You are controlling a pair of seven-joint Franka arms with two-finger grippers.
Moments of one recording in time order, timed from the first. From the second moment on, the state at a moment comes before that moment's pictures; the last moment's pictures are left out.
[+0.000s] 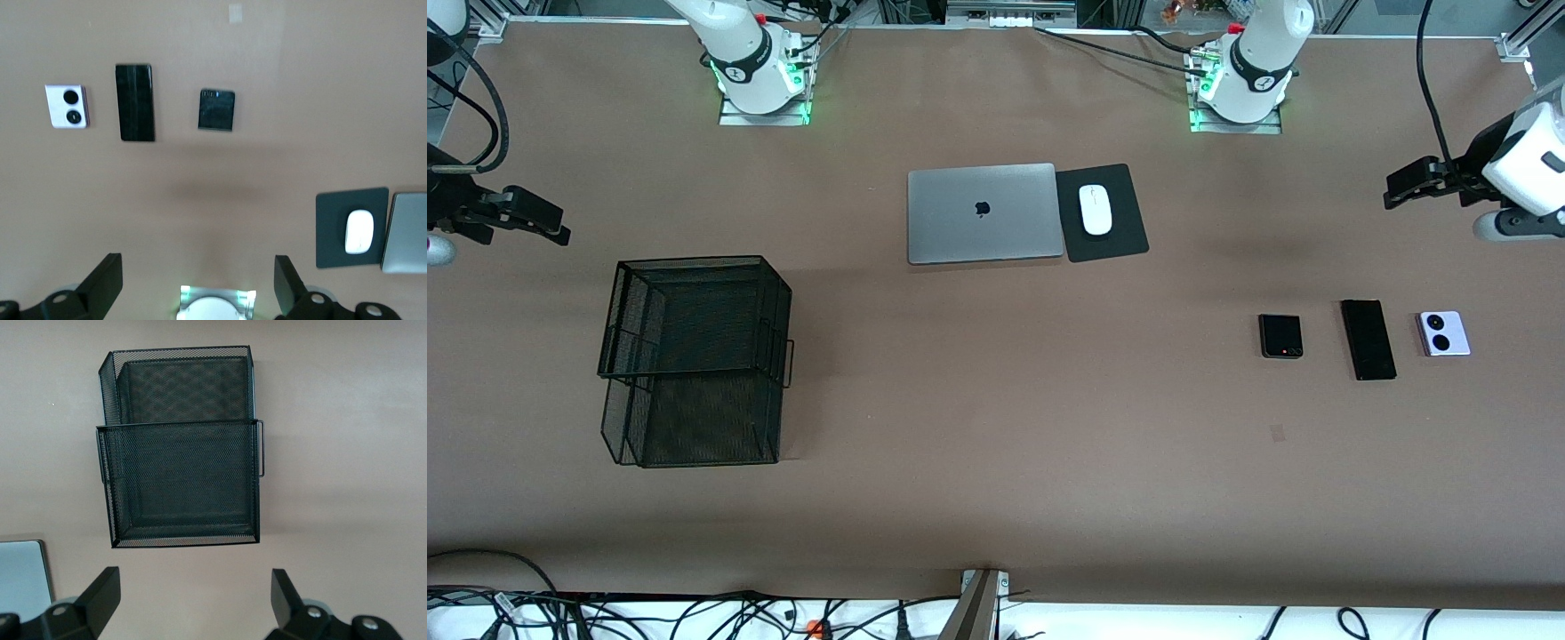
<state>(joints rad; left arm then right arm) 0.05 0.00 -0.03 -1.65 0.02 1.43 -0.05 -0.06 0.06 0.01 -1.59 -0.01 1.63 -0.05</state>
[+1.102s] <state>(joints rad) 0.24 0.31 -0.02 -1.56 0.14 1.68 0.06 -0.06 0.06 0.01 -1.59 -0.01 1.63 -0.05</state>
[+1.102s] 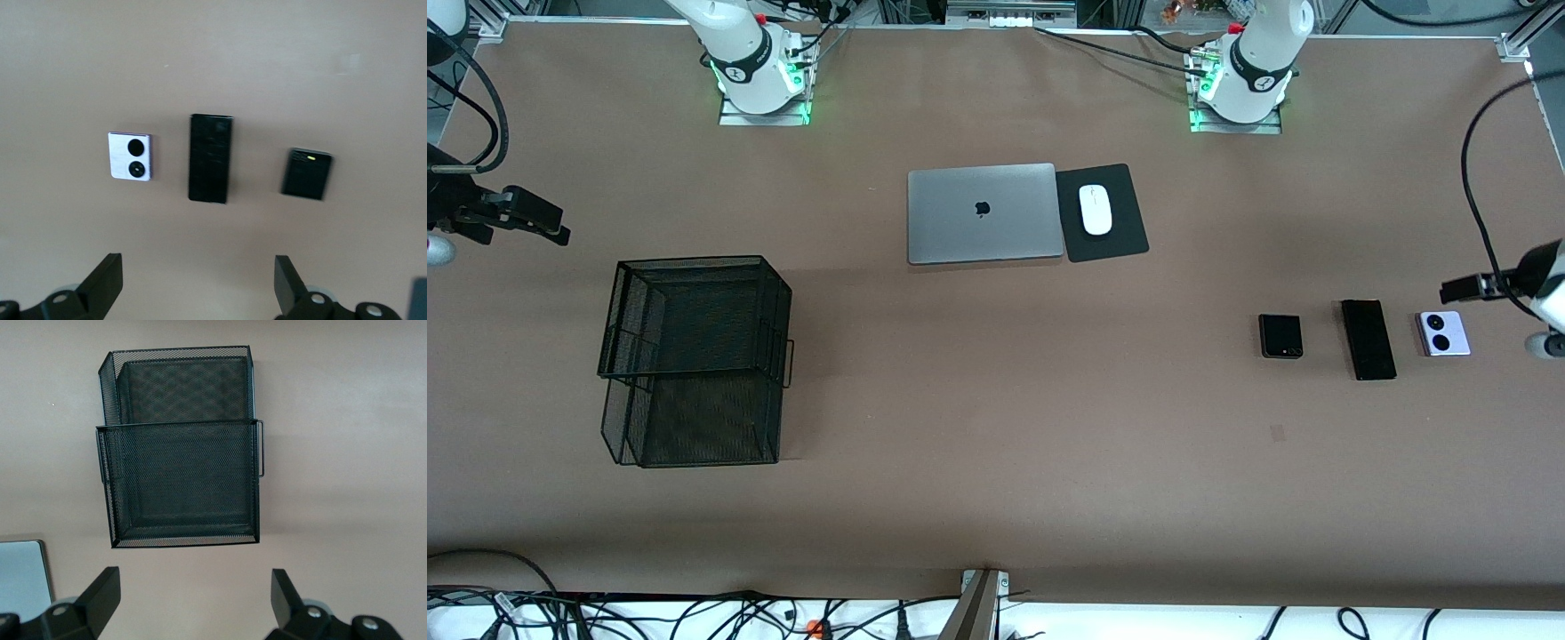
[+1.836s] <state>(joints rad) 0.52 0.44 -0.03 -1.93 0.14 2.39 0.37 -0.06 0.06 0.01 -1.59 -0.01 1.63 -0.05</state>
